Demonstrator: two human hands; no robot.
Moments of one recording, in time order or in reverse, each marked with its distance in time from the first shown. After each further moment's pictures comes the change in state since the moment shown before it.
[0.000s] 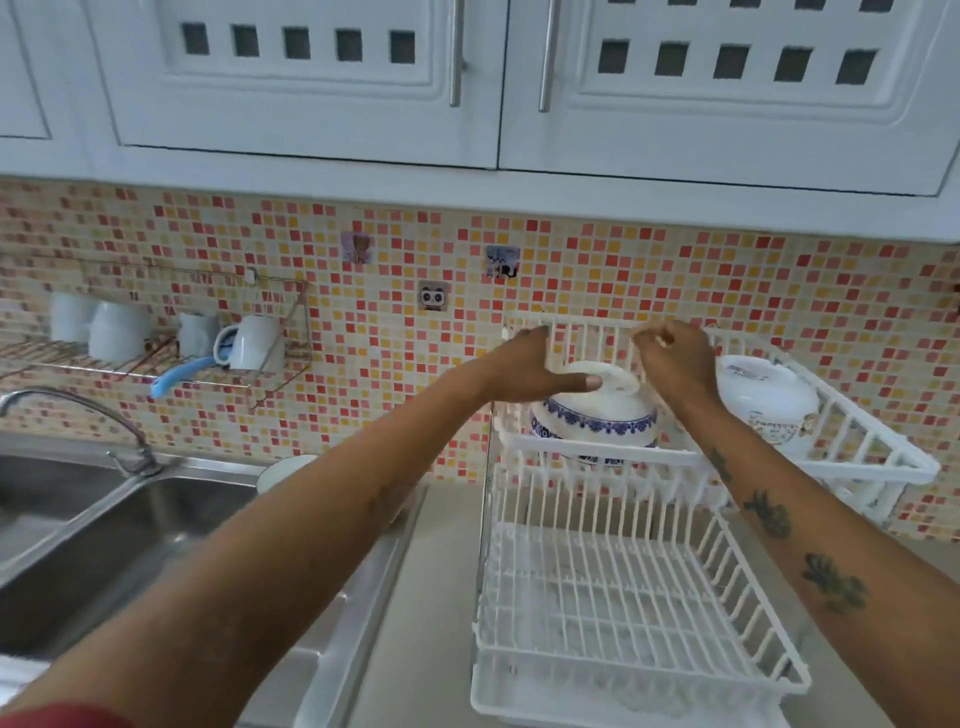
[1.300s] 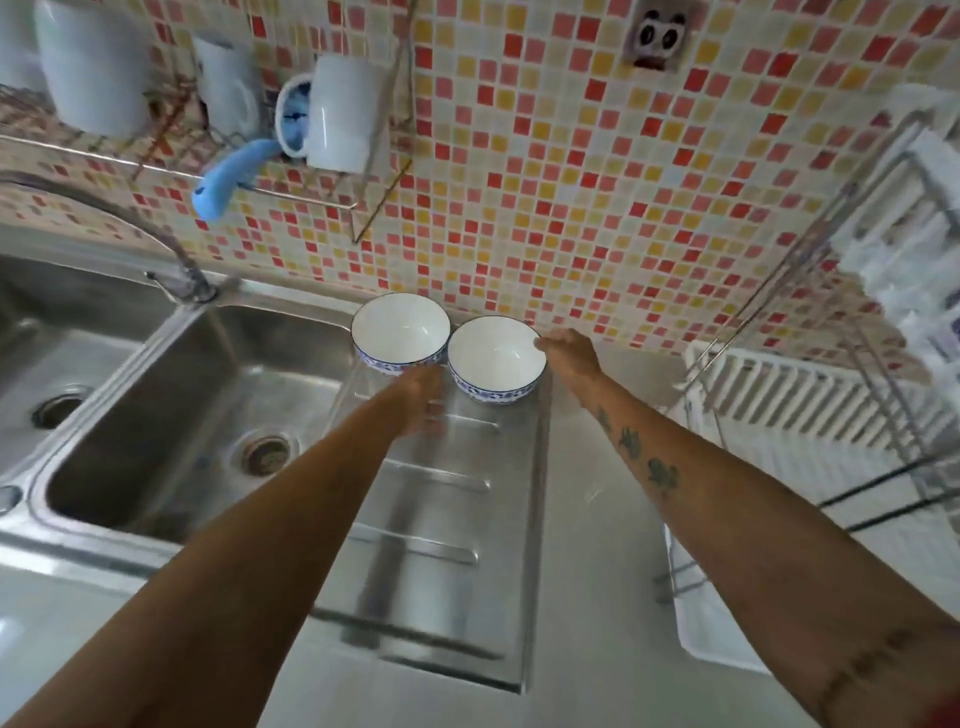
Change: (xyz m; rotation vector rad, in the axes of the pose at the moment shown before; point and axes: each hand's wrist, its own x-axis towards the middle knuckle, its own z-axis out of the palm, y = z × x) left_hand -0.071 -0.460 0.091 -1.200 -0.070 -1.123; right_hand -0.096 0.072 0.426 -0.077 -0.596 0.604
